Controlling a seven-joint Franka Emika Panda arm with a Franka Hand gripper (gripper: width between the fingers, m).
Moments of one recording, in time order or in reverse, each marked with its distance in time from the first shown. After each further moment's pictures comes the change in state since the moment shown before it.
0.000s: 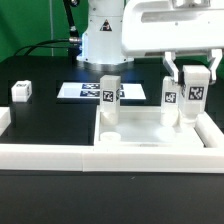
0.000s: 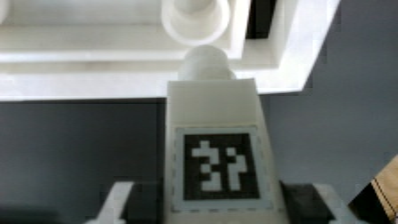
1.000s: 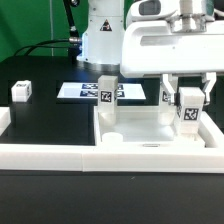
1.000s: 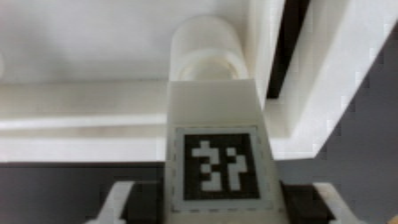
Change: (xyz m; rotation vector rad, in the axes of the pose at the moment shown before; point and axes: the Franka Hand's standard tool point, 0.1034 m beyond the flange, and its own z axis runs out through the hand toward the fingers) arm -0.022 0.001 0.023 -0.008 -0.014 -0.032
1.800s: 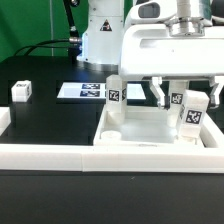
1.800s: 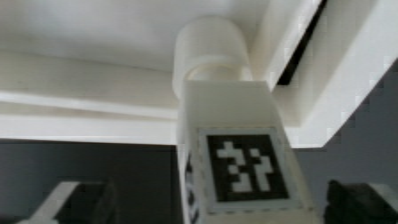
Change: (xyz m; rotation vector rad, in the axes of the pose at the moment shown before) arm 0.004 0.003 0.003 -0.005 0.057 -0.044
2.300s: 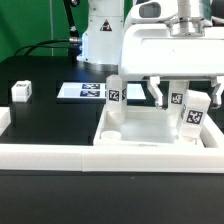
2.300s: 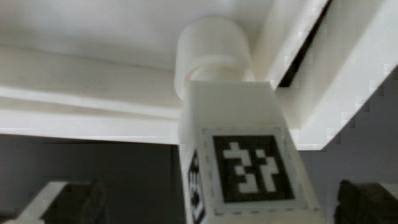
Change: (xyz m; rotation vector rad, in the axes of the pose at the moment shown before) arm 0.000 0.000 0.000 0.000 0.000 -0.028
